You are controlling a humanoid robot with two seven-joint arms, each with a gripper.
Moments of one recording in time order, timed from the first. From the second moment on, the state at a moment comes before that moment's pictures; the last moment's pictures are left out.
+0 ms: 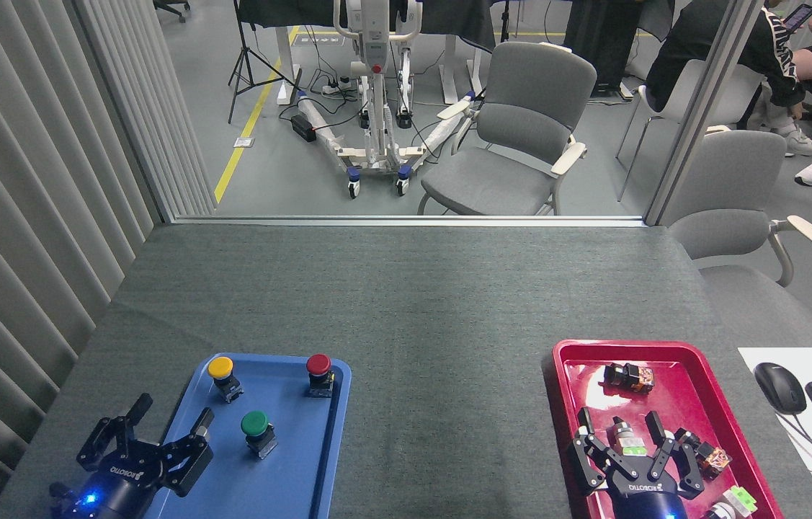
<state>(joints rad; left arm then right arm) 0.04 0.29 0.09 -1.45 -1.25 -0.39 0.16 0.14 -0.05 -0.01 -1.58 1.33 -0.03 -0.12</state>
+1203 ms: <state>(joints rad) 0.07 0.29 0.21 -1.46 -1.24 -0.40 0.26 0.13 -0.04 -0.01 -1.57 1.35 -0.03 -0.12</state>
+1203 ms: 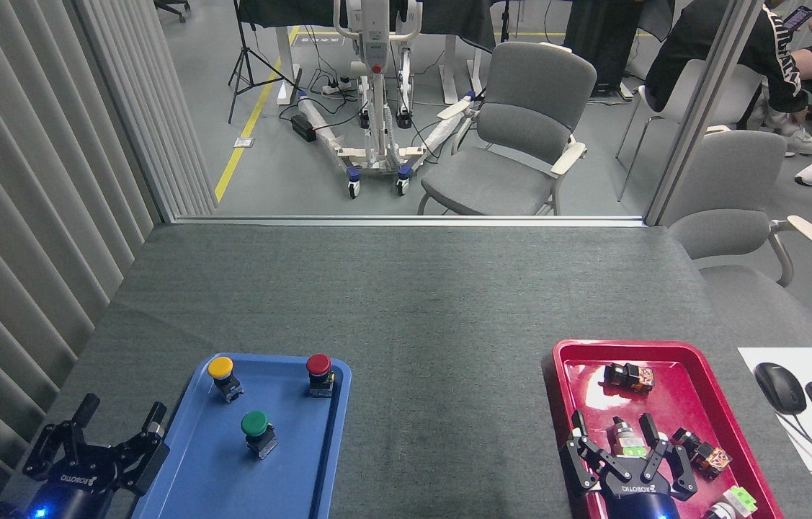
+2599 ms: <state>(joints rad) 0.02 0.21 -0.02 -1.34 -1.35 -0.28 0.25 0.13 -0.04 -0.01 -1.57 1.36 -0.03 -0.13</state>
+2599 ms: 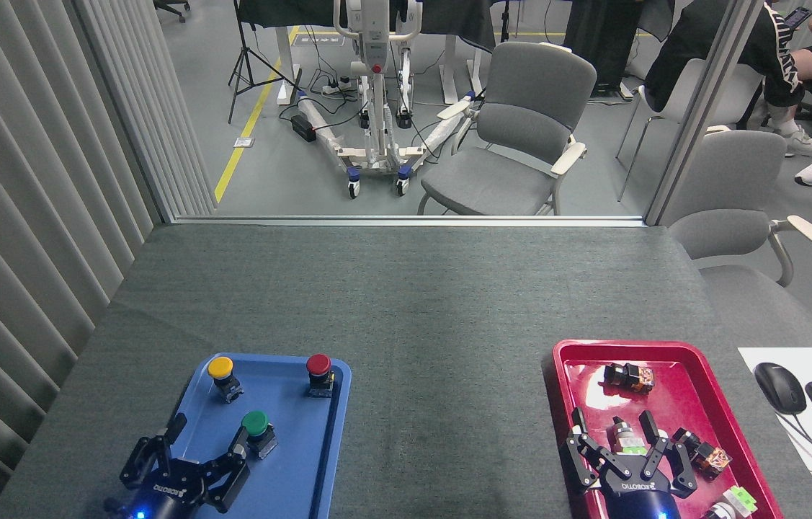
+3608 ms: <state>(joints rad) -0.14 0.19 -0.19 -1.03 -1.37 -0.27 0.27 0.13 -0.04 -0.01 -1.58 1.37 -0.02 -0.12</state>
